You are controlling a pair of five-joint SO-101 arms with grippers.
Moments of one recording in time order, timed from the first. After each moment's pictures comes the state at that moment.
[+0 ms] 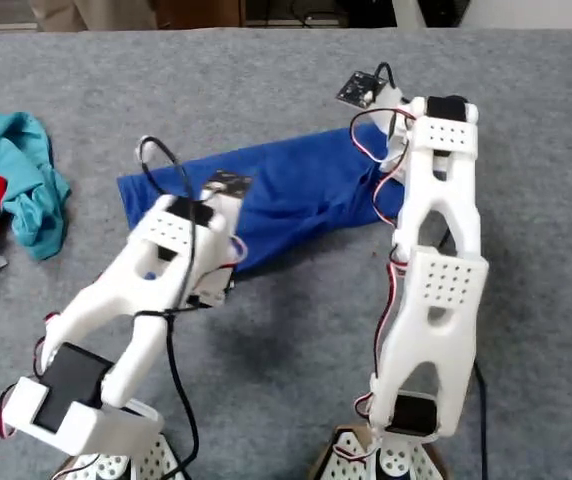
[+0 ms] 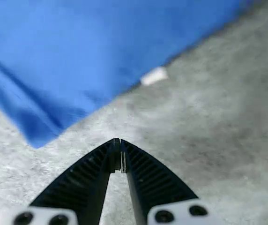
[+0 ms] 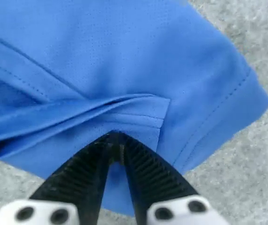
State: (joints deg) left arm 16.0 -4.7 32.9 71.5 -3.9; right arm 5.4 54.8 -49.9 78.8 50.9
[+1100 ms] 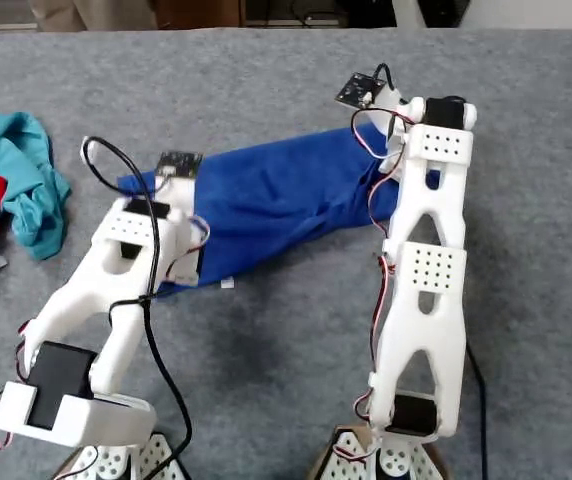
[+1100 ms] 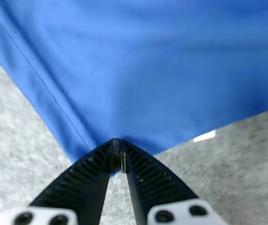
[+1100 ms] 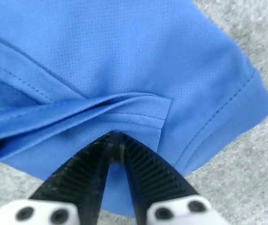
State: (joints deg) left arm 7.5 -4.7 37.7 58.7 -3.9; right arm 5.4 74.5 -86.3 95.5 51.0
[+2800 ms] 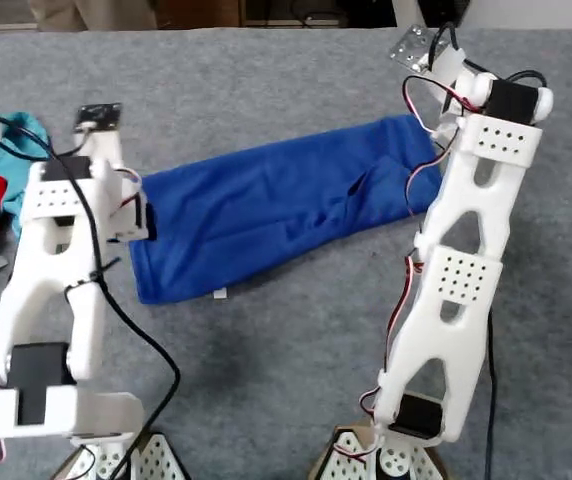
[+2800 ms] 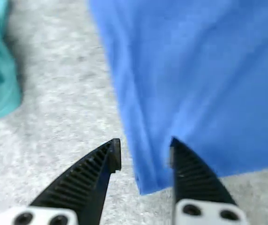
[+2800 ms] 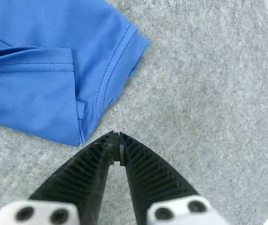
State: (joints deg) left arm -9.1 -3.3 18.5 71.8 -7.3; right arm 12.2 60.5 -92.3 101.1 53.0
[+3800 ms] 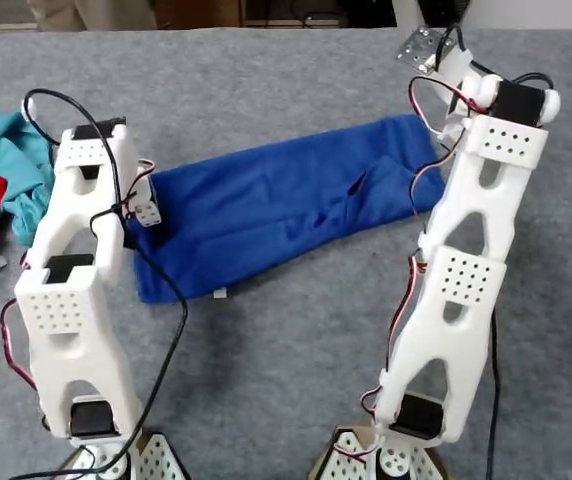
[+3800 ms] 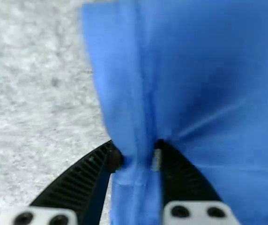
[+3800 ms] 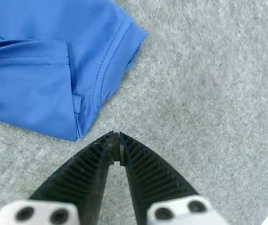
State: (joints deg) left arm -9.4 38.2 -15.7 83.7 2.0; right arm 13.3 60.5 -92.3 101.3 53.0
